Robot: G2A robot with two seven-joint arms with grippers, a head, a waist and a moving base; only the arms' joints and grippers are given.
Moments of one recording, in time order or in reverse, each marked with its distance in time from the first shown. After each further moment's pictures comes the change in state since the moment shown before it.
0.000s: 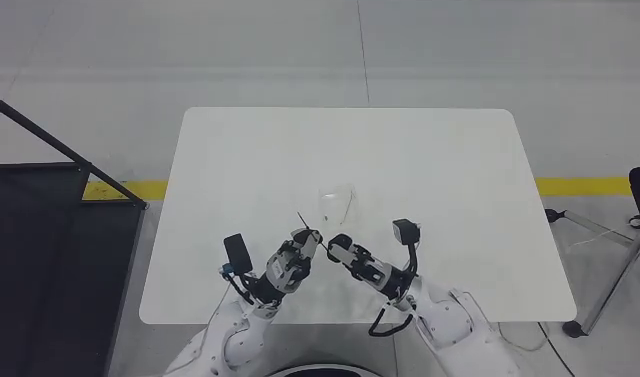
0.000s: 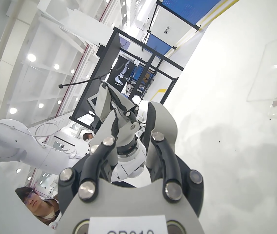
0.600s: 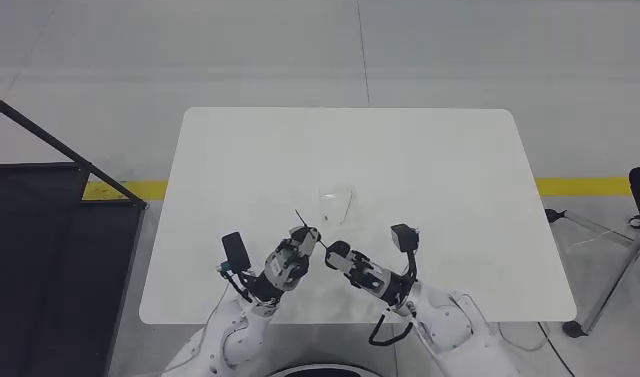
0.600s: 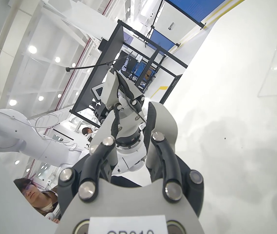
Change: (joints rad) left arm -0.009 0.006 0.004 0.003 -0.021 0.004 -0.009; right arm -0.022 0.001 0.002 -0.013 -0.044 -0.053 0.002
